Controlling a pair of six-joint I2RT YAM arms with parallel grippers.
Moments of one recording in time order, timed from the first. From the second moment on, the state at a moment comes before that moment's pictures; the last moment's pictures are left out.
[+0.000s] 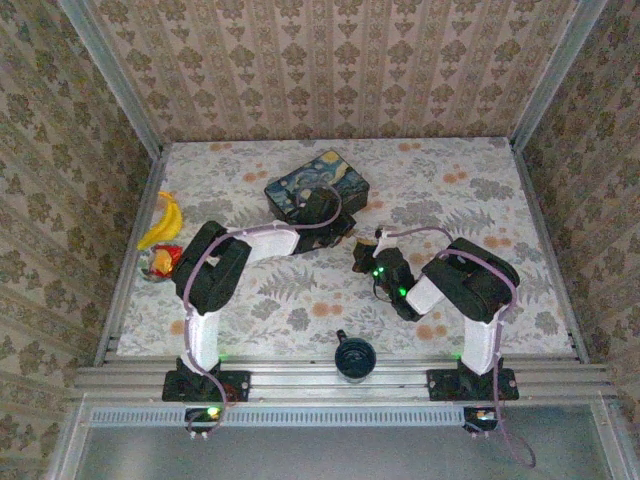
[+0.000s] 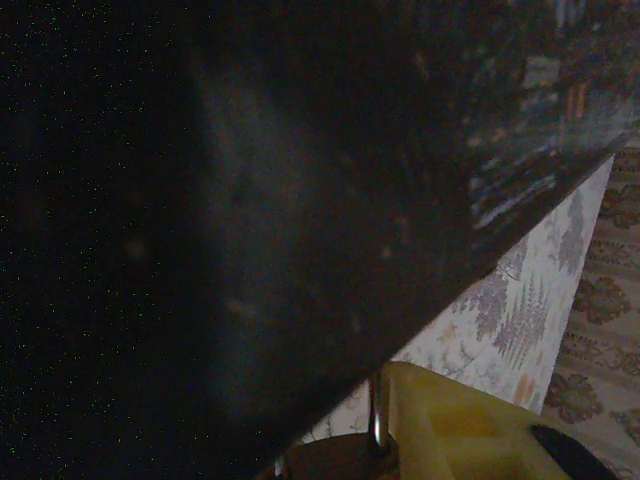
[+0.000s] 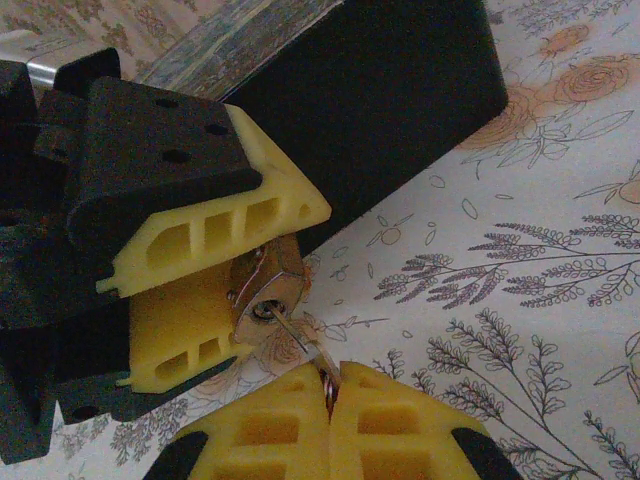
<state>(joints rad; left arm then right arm) -0.73 1.99 1.23 0.04 0.16 -1.29 0.63 1.89 0.47 1.13 0.24 0.62</state>
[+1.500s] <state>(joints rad) -0.79 1.98 1.25 -0.02 0.19 -1.31 0.51 1.46 0.41 0.53 -0.07 0.84</state>
